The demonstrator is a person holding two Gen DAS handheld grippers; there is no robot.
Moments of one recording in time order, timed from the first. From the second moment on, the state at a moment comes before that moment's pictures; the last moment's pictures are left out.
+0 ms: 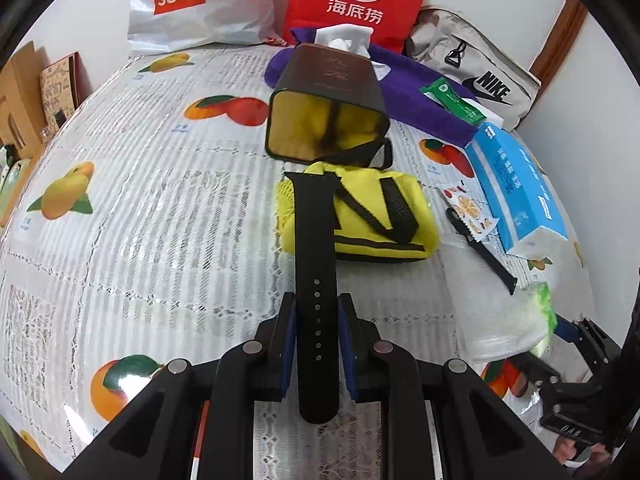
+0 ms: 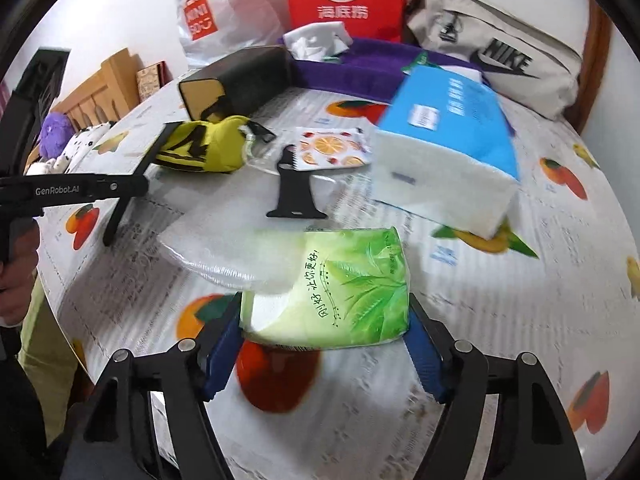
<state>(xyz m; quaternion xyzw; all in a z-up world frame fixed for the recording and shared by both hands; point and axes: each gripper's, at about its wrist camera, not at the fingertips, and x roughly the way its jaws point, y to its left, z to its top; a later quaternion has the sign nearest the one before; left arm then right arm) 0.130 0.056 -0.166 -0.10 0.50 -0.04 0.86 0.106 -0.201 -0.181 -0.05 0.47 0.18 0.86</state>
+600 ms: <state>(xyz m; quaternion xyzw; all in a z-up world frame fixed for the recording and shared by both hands) 0.126 0.057 -0.150 -0.11 0.49 -0.04 0.87 0.103 -0.233 -0.167 -0.03 0.47 0.15 0.87</state>
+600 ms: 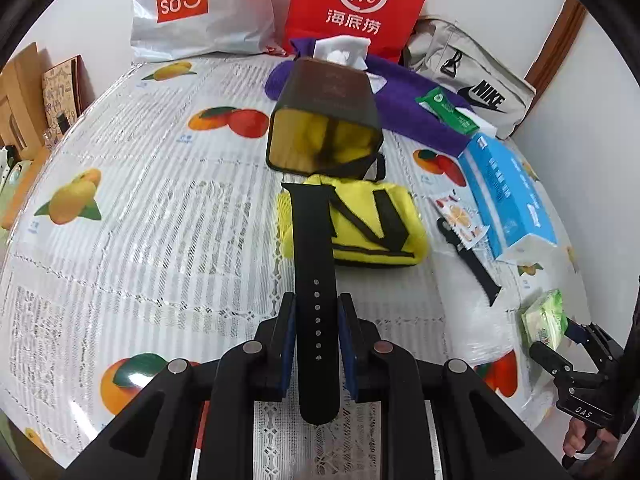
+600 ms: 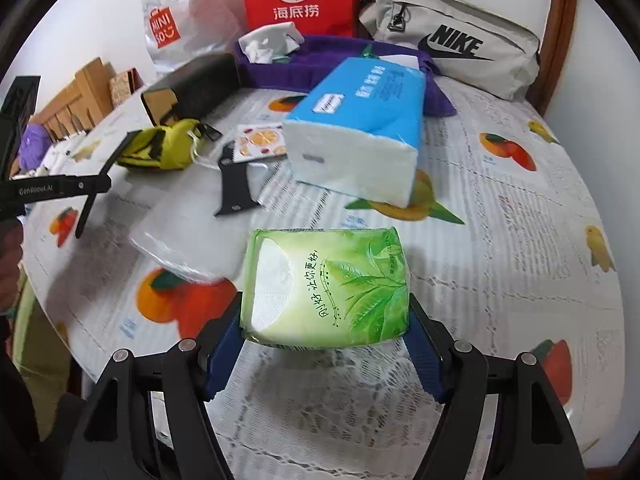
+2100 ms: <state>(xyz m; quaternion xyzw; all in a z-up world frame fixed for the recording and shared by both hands) 0.277 0.055 -0.056 -0.09 0.43 -0.05 0.90 0.305 -0.229 -0.060 -0.01 0.38 0.17 0.91</state>
